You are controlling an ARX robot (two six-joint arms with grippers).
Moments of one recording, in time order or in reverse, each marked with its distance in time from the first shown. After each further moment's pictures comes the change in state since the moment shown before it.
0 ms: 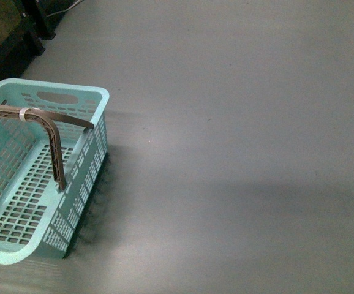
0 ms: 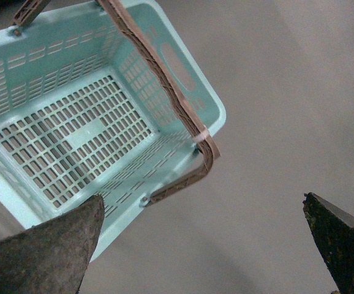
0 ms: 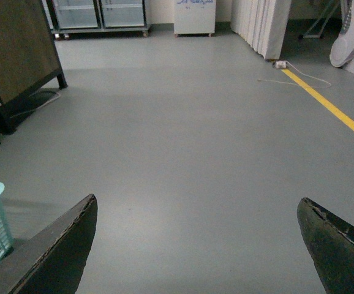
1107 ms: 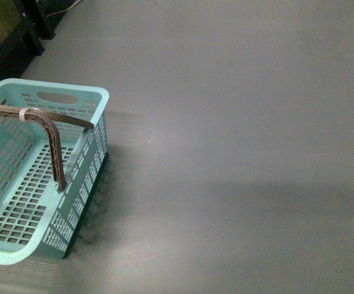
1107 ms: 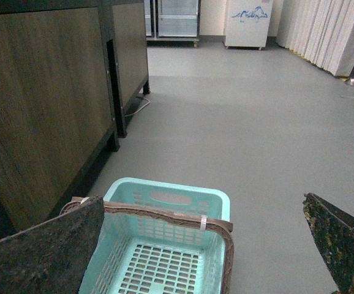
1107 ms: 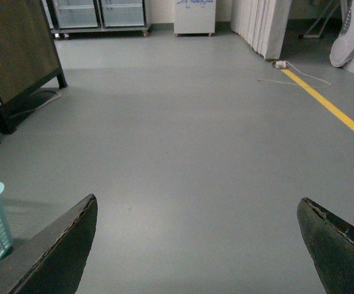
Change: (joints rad) left arm -0.031 -0.896 -0.259 -0.079 0.037 0.848; right arm 0.000 0.000 0.000 0.000 0.000 0.000
